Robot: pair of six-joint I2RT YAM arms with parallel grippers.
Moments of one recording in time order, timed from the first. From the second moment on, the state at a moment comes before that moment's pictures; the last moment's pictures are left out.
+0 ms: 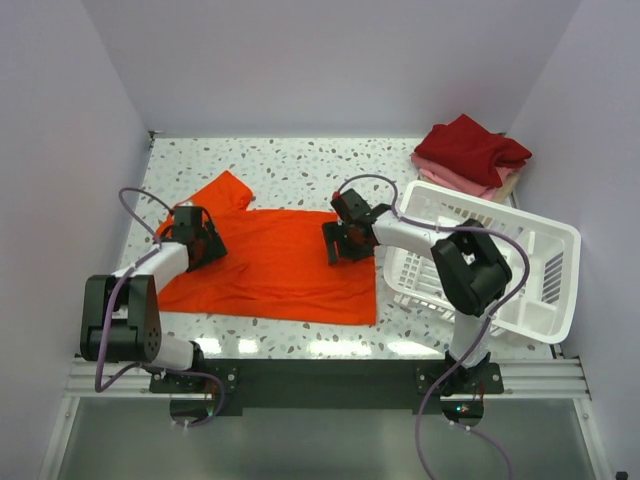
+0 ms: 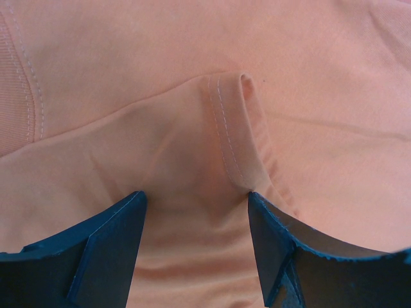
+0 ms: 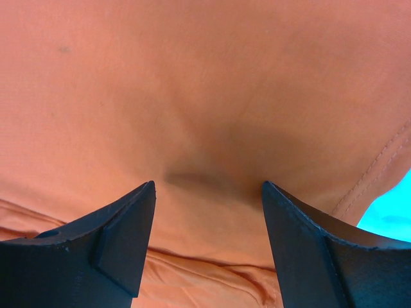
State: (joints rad) left arm 0.01 1.45 0.69 -0.23 -0.11 -0.46; right arm 0.64 1.90 1.25 -0.50 -0.02 0.44
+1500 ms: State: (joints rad) left arm -0.02 1.69 1.29 -0.56 -0.23 -0.48; right arm 0.56 1.99 1.62 -0.82 -0.04 0.39
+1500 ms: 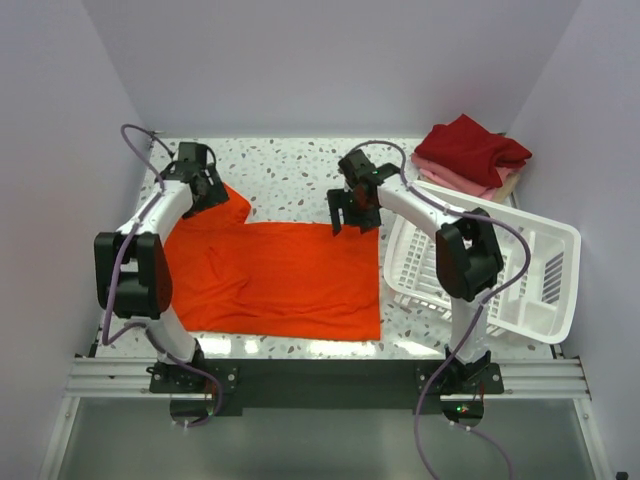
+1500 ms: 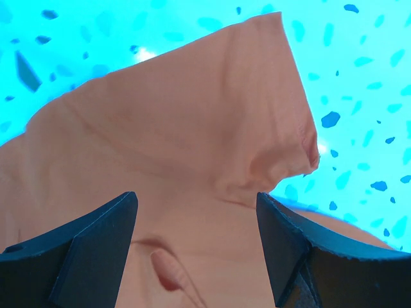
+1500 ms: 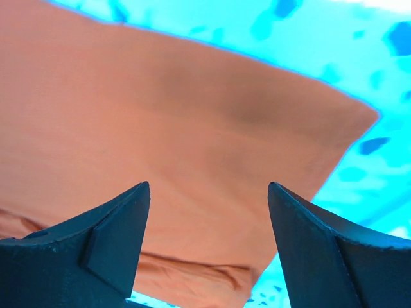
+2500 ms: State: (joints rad) left arm -0.09 2.15 1.81 -0.57 -0.25 -0.40; right arm 0.38 2.25 1.82 -0.95 0.11 0.45
